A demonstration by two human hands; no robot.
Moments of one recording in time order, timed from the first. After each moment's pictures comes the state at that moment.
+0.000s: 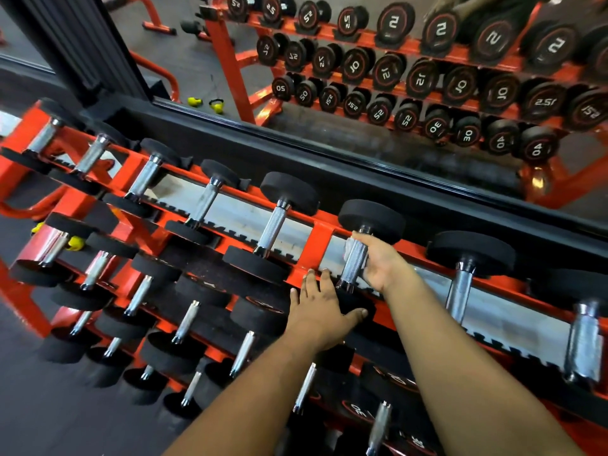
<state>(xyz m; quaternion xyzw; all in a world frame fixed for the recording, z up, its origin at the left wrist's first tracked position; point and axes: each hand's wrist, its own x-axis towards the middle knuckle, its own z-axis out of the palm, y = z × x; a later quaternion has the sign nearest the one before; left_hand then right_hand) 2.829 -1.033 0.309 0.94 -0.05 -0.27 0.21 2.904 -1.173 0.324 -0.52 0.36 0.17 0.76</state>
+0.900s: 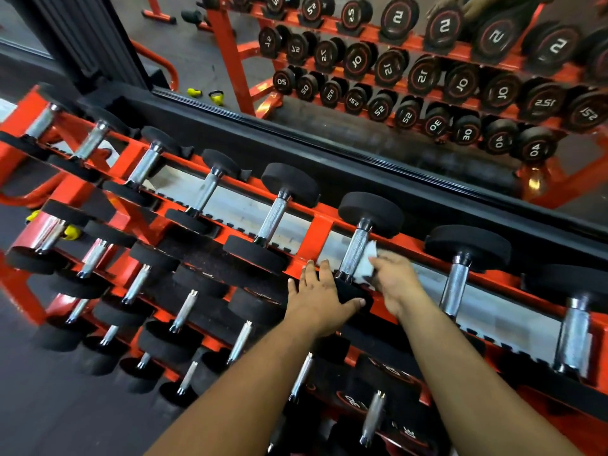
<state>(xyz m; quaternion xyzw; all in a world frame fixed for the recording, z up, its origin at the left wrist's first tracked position) 2.830 -1.032 0.309 0.94 -0.06 -0.28 0.20 2.855 -1.190 0.292 -0.67 0.32 0.08 0.66</state>
